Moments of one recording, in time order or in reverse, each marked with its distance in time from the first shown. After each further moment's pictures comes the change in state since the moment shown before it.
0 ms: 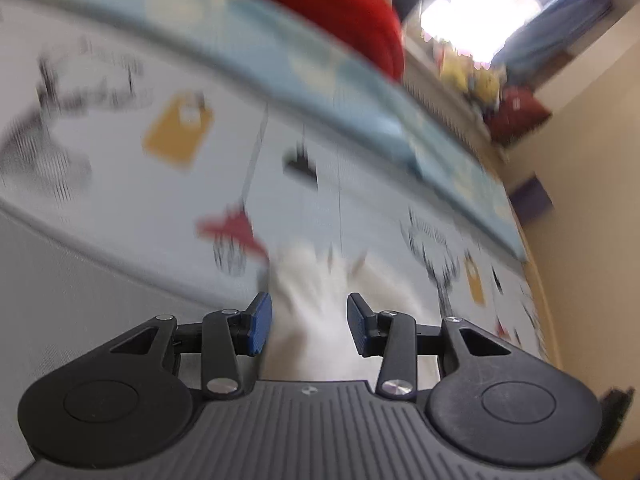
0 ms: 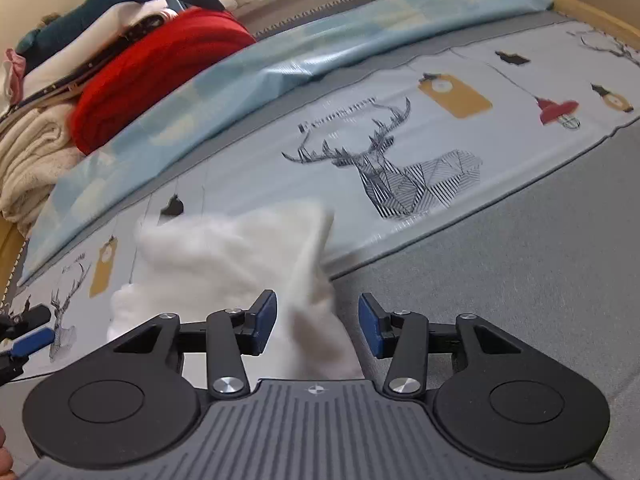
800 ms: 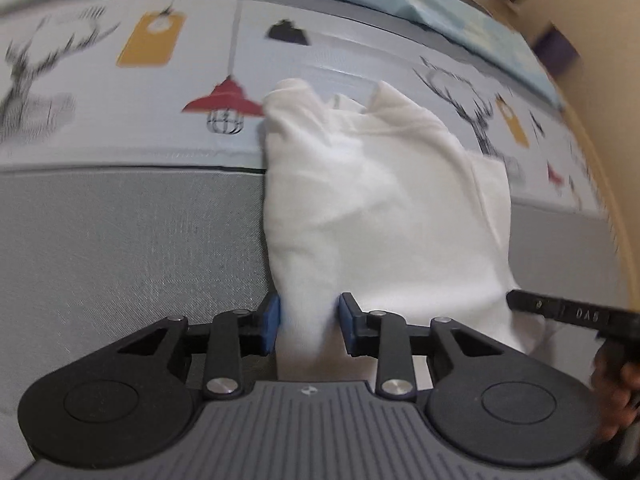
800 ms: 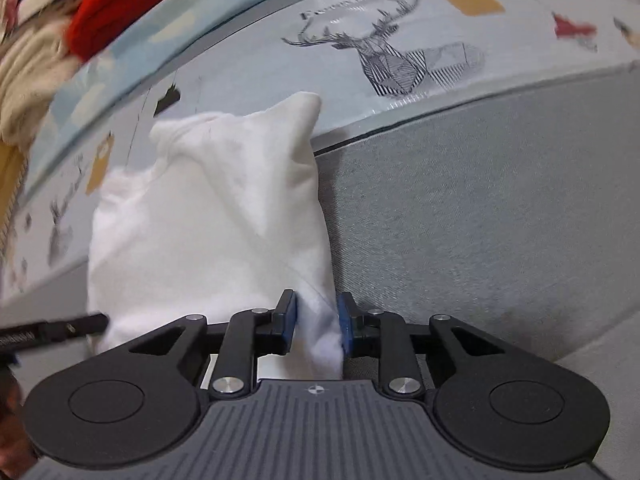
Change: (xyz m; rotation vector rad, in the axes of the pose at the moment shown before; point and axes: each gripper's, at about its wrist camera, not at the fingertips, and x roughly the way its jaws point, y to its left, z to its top) left arm 0.020 -0.036 -0.062 0.312 0.248 0.198; right arm 0.005 -0.005 -0.027 -0.130 0.319 -0.035
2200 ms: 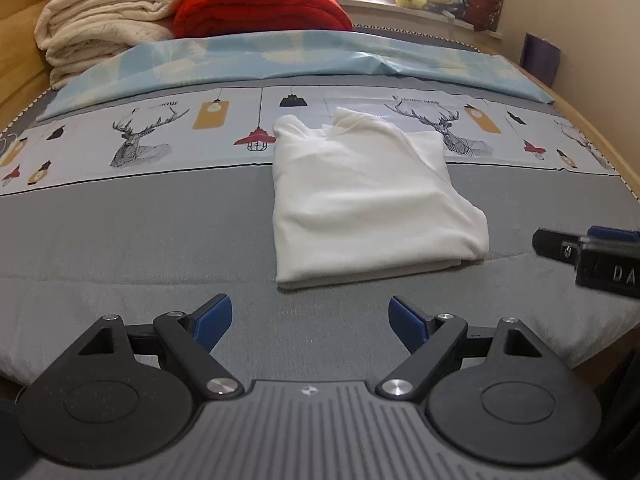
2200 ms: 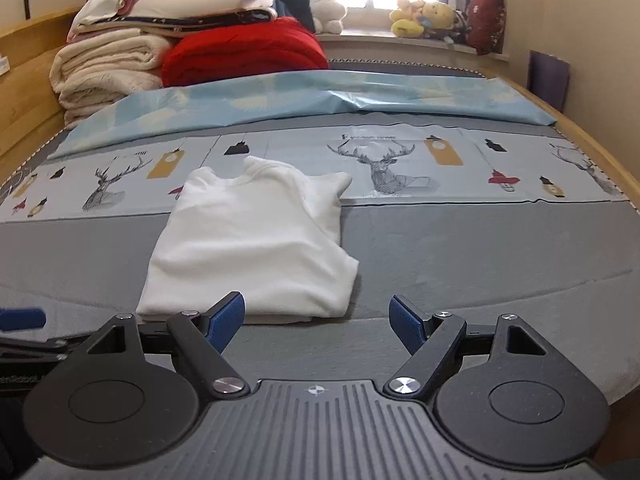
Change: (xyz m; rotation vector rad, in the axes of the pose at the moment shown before) left arm -0.124 -0.090 -0.192 0.093 -0.322 0.256; right arm -0.159 0.057 -0.177 -0.262 -0.419 -0.109
